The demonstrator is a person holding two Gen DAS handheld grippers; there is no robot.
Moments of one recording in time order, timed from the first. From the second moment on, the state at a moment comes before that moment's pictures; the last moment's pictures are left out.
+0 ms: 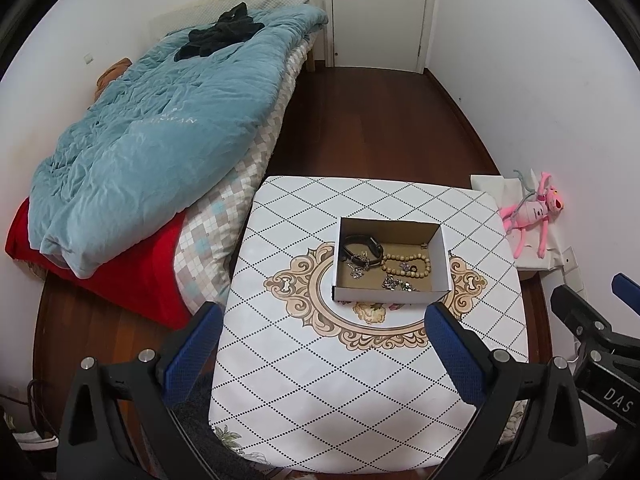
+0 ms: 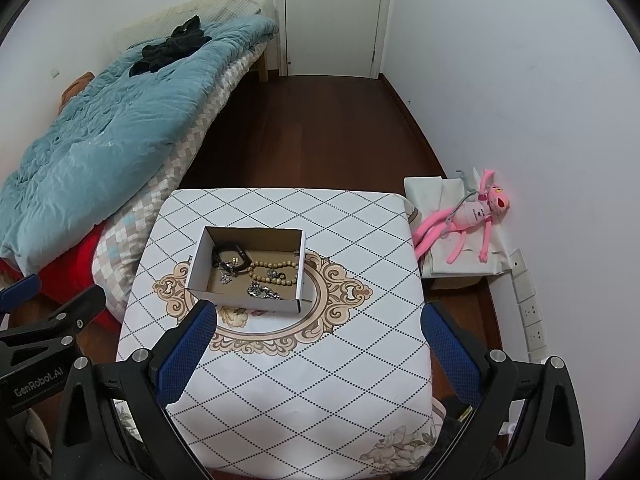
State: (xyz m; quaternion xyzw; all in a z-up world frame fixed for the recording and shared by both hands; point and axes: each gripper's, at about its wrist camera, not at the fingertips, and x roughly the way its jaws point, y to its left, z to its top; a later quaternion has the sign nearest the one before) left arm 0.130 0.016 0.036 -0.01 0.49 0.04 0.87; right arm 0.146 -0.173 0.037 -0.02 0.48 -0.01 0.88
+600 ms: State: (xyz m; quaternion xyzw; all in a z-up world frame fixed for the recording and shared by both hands) left arm 0.132 0.014 0.036 -0.01 0.49 0.04 0.87; right arm 0.147 -0.172 0.035 -0.02 0.48 -0.01 0.88
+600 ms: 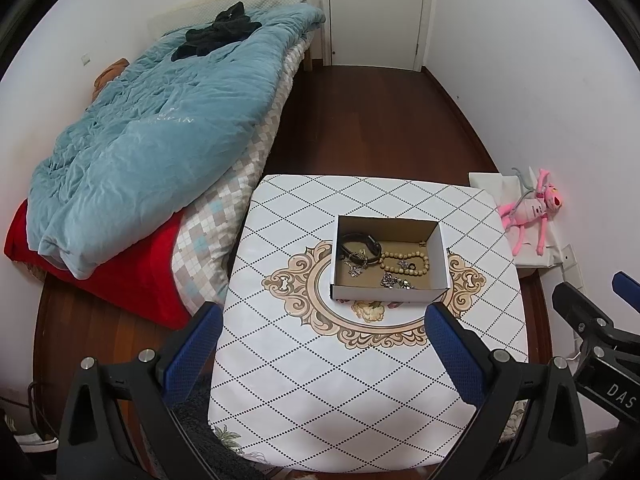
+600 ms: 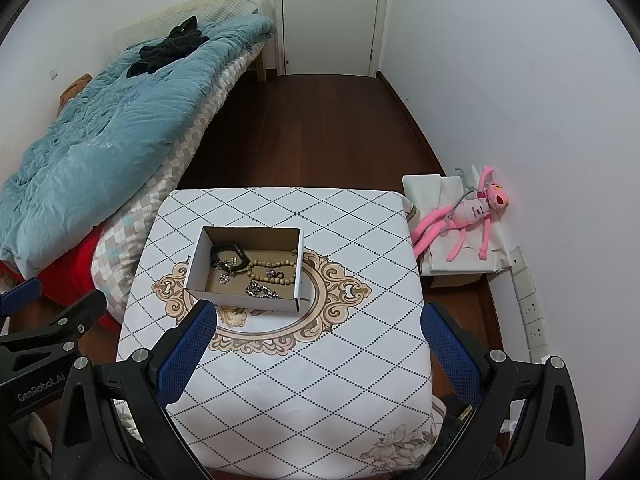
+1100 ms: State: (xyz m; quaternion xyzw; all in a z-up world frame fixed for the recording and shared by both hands) left arm 0.133 0.014 0.038 -0.01 0.49 0.04 0.87; right arm 0.146 -0.173 0.036 -0.02 0.48 -0.01 0.88
